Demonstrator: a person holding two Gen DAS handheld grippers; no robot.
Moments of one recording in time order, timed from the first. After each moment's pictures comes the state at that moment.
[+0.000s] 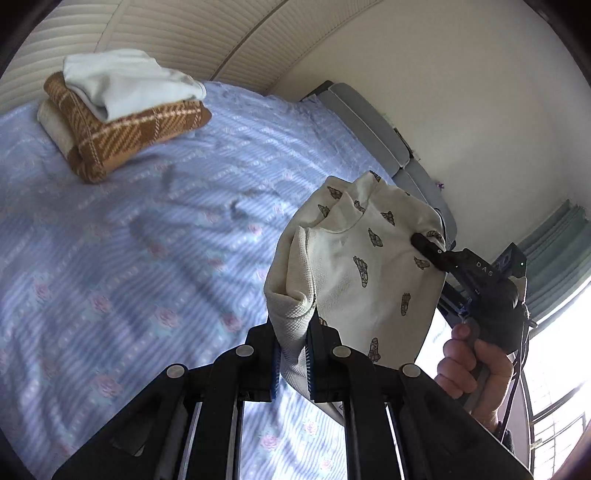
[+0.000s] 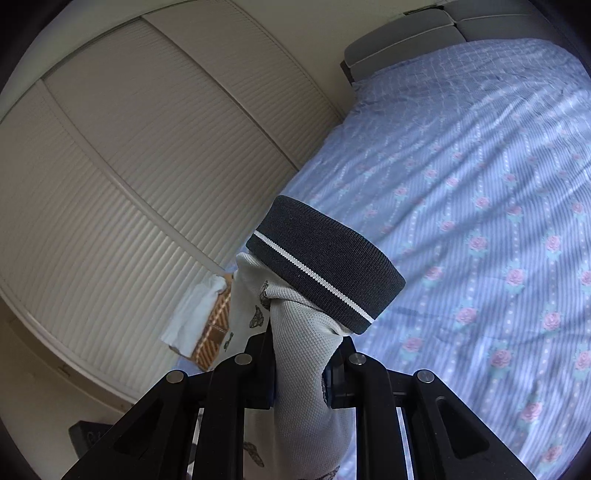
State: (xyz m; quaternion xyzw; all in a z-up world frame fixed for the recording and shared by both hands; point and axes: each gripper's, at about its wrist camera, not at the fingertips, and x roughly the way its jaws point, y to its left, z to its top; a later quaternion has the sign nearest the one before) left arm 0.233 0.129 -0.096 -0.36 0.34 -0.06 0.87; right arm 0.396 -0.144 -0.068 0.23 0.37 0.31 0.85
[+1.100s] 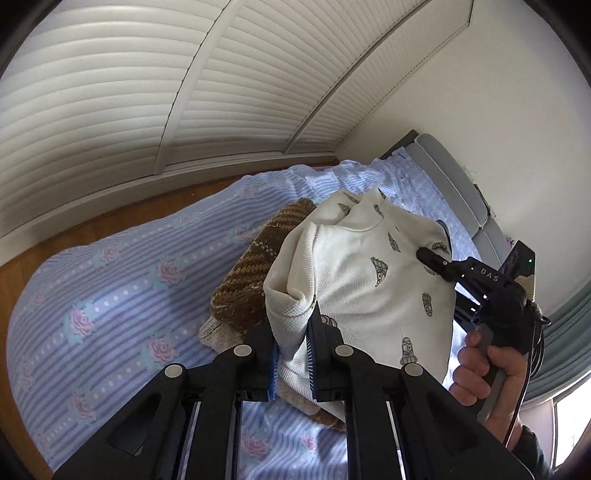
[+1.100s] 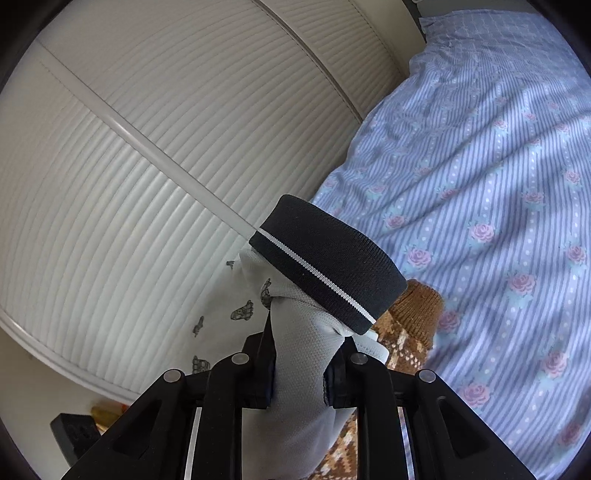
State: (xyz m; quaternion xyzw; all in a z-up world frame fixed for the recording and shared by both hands) left arm 0.322 0.465 -0.131 -0.35 0.34 0.07 0.87; right arm 0.540 0.221 -0.131 0.18 0.44 0.35 0.80
